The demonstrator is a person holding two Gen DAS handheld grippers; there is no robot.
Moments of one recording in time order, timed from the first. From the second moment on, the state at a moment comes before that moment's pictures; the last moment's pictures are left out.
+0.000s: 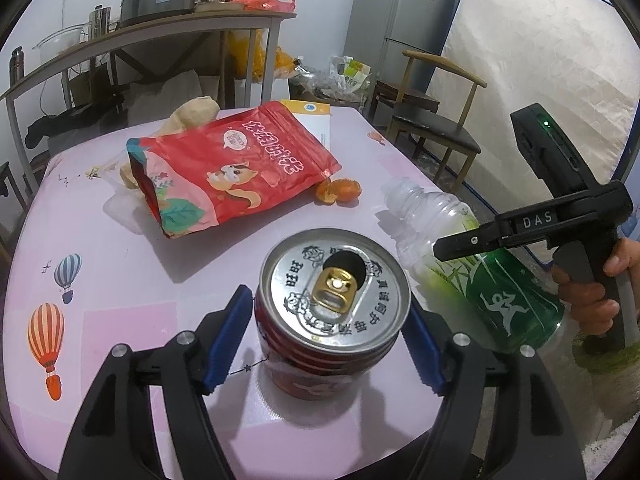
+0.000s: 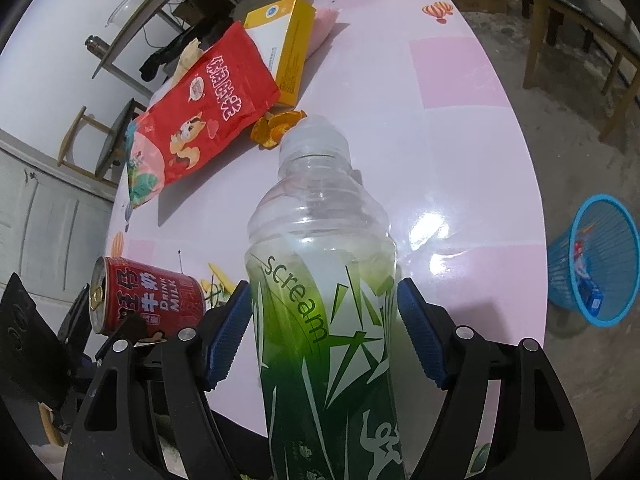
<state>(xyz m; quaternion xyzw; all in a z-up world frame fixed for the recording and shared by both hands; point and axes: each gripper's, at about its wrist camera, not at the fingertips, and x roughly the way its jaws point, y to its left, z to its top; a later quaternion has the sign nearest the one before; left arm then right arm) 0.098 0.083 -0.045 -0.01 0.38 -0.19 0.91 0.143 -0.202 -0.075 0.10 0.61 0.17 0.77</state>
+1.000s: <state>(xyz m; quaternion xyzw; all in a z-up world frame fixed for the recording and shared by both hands) 0.099 0.087 -0.044 -0.03 0.38 -0.19 0.91 0.130 -0.224 -0.064 0.15 0.58 0.17 0.78</state>
